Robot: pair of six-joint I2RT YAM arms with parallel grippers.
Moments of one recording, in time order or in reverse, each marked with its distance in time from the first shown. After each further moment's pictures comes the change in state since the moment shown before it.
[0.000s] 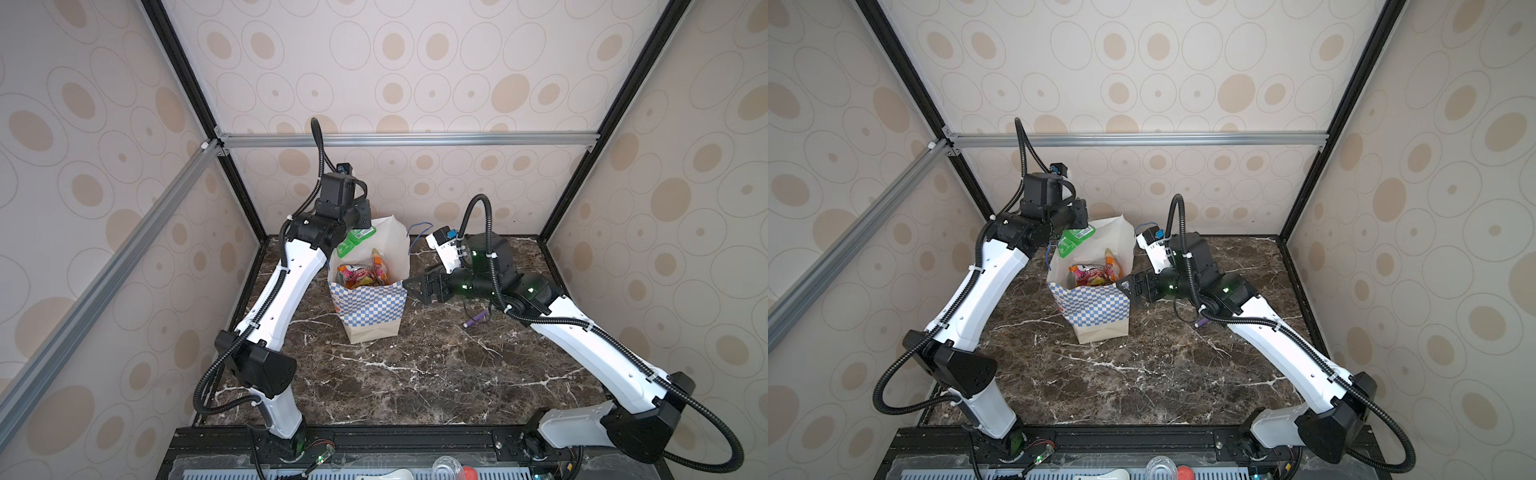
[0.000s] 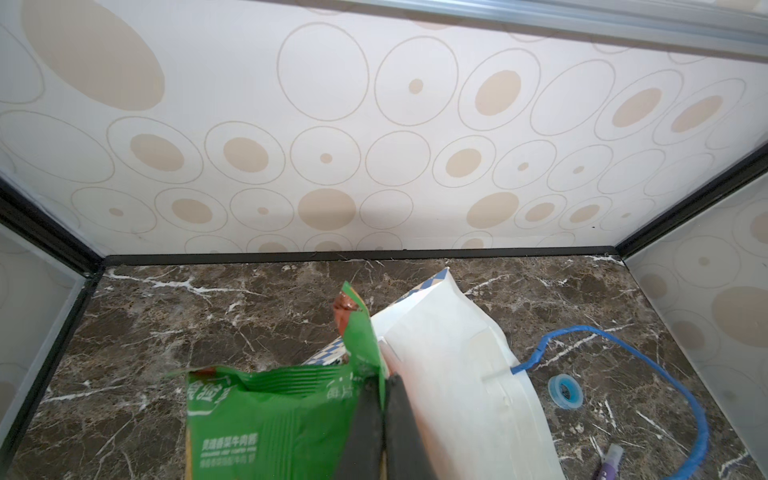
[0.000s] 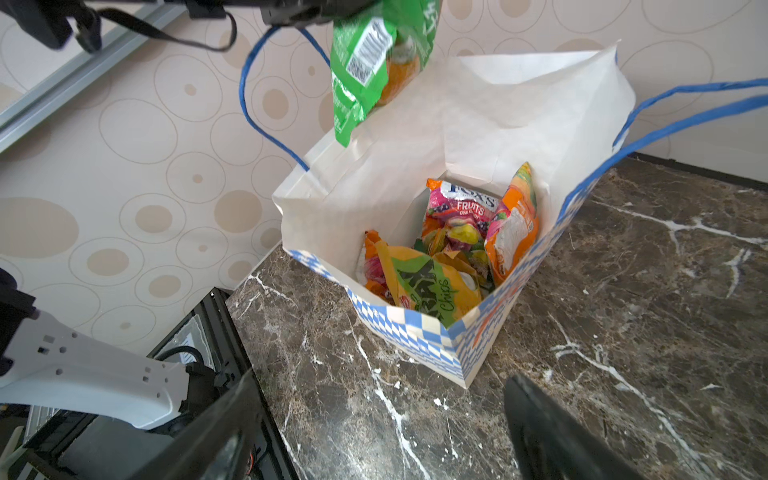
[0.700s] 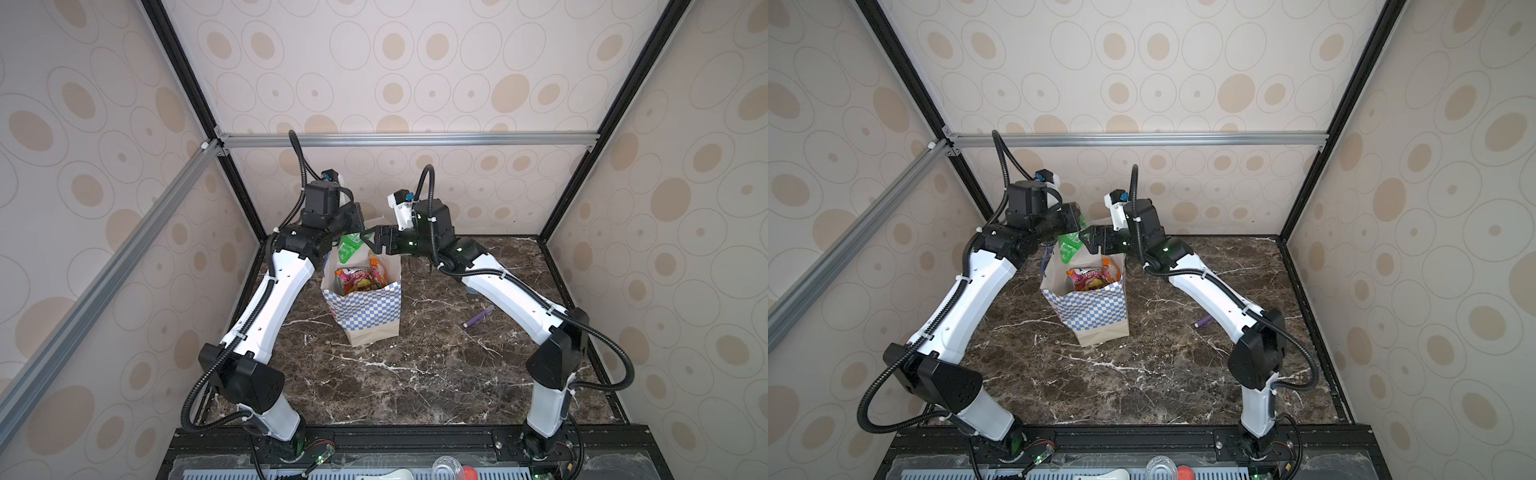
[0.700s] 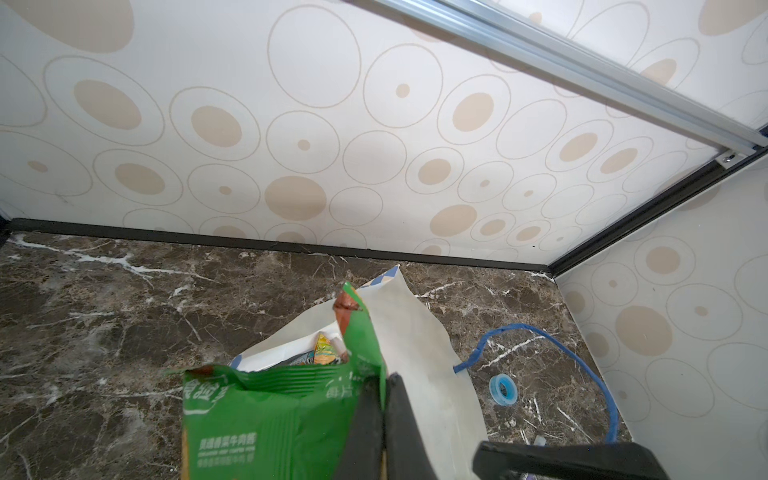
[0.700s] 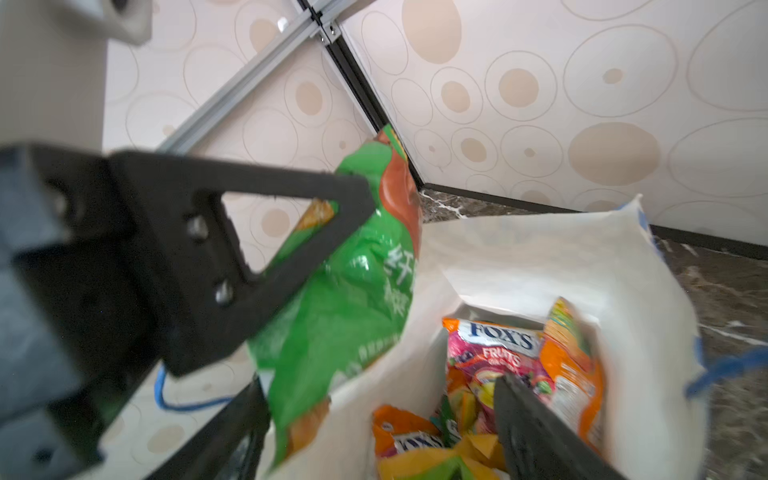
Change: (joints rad) left arm 0.060 -0.122 -0.213 0.153 0.161 -0.133; right arm 0.010 0.570 0.519 0.219 0.004 0.196
